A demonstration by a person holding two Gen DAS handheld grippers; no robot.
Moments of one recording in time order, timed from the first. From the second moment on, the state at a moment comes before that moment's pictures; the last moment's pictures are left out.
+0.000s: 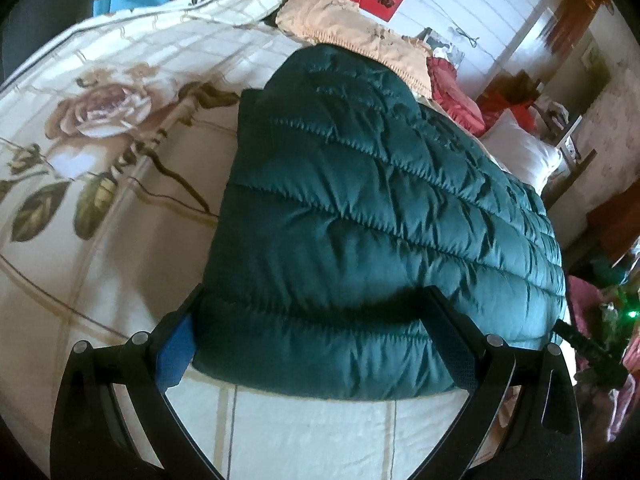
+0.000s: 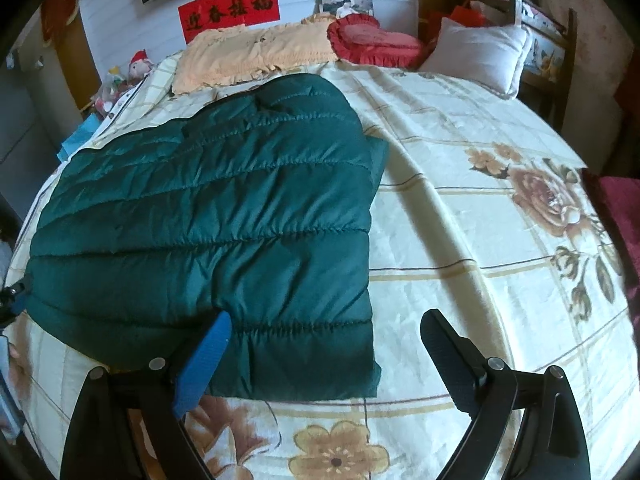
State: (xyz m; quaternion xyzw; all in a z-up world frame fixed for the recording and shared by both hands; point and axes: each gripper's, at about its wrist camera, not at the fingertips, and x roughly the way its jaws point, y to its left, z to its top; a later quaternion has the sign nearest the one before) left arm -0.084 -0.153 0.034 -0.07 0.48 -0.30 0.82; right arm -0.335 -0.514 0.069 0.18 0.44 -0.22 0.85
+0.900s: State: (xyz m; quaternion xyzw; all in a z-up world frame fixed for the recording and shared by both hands) left arm -0.058 -0.173 0.020 -0.09 0.48 -0.32 0.81; right arm -0.288 -0.540 0.030 0.33 0.39 -0.08 0.86
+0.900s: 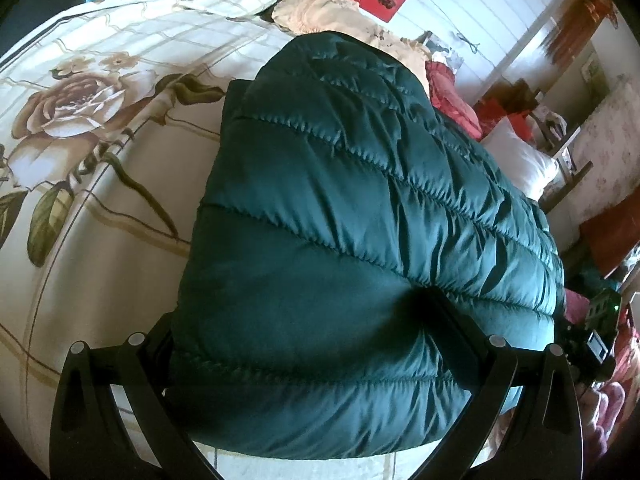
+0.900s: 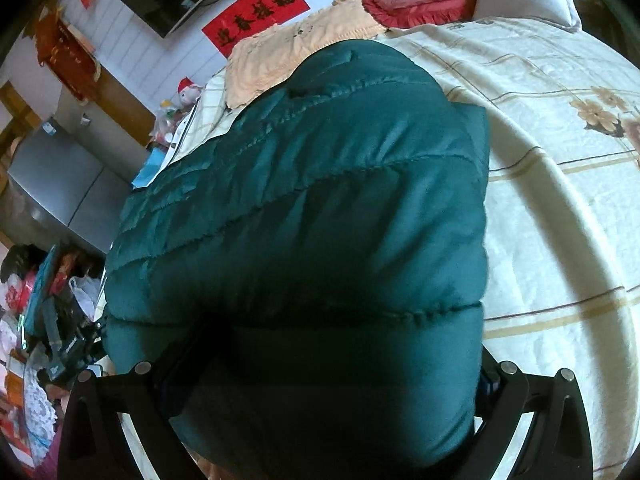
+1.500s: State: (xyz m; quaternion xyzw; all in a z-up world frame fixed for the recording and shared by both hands) left arm -0.108 -0.143 0.066 -0.06 0.43 -0.35 0.83; right arm -0.325 -0.513 0.079 0.29 0.37 -0.06 0.88
